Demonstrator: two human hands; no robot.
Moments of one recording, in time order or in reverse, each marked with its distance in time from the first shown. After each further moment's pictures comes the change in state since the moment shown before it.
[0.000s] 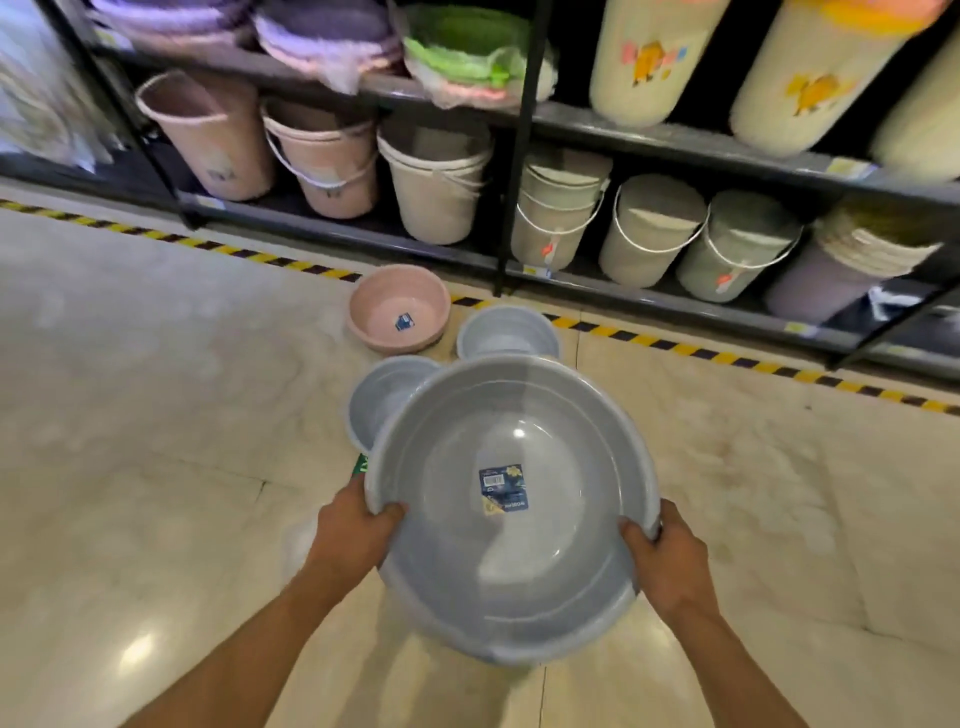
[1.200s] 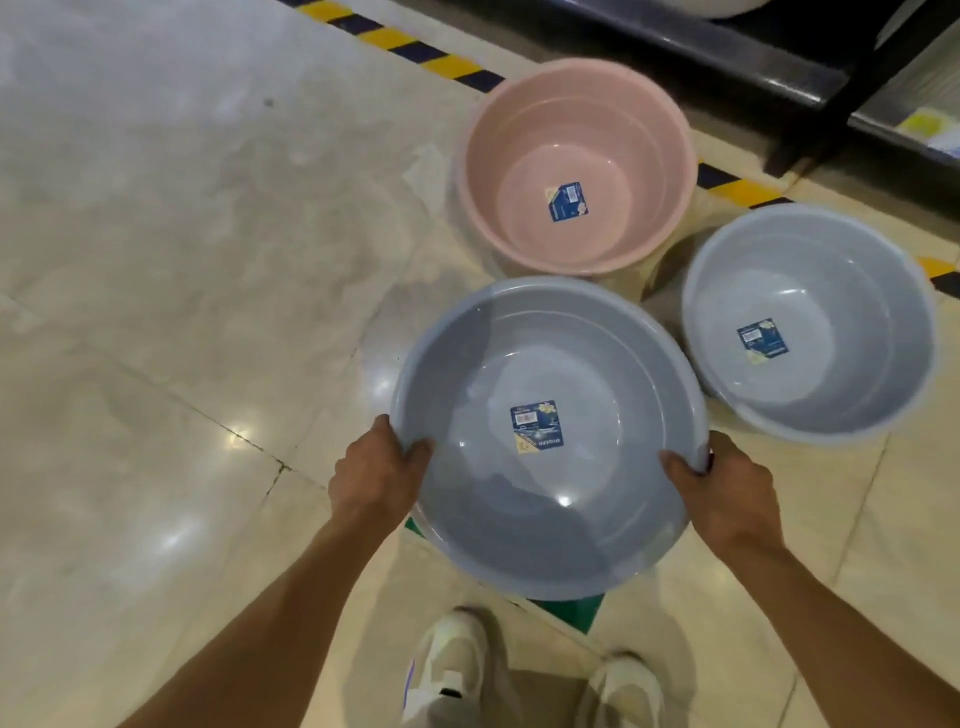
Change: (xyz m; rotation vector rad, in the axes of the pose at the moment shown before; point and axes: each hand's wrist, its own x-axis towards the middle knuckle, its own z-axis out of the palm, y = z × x) left_hand 0.468 -0.223 0.045 0.397 0.091 -0.469; right_hand 0.413 -0.023 0.432 -0.437 -0.261 -0.024
